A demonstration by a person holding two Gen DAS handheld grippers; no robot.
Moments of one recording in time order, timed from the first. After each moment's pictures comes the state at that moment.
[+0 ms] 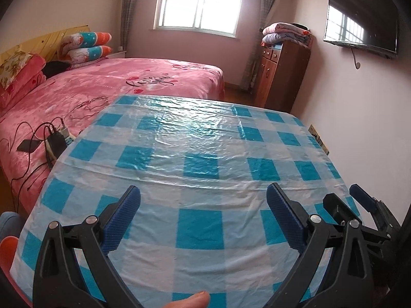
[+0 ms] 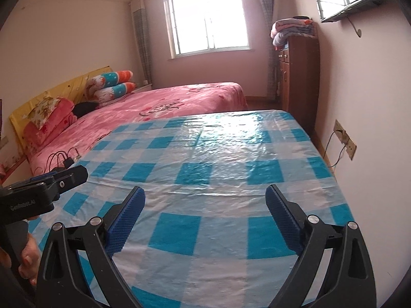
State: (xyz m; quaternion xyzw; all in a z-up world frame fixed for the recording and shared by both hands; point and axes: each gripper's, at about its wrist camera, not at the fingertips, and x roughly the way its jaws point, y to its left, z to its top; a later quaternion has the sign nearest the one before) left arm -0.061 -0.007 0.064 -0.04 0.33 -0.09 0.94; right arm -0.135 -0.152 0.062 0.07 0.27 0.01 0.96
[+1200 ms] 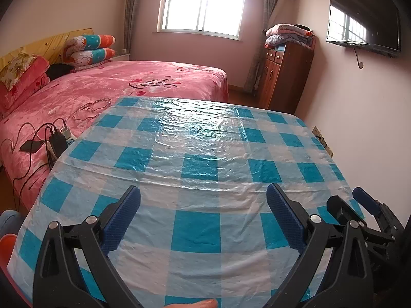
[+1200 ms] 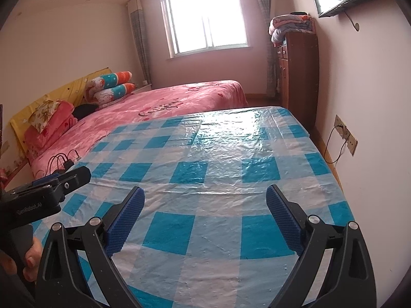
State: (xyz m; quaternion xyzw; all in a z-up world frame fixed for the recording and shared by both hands) left arm -0.059 -0.016 0.061 -0.04 0.32 -0.07 0.94; right arm -0.129 -0.158 0.057 0.08 0.27 0.02 0.96
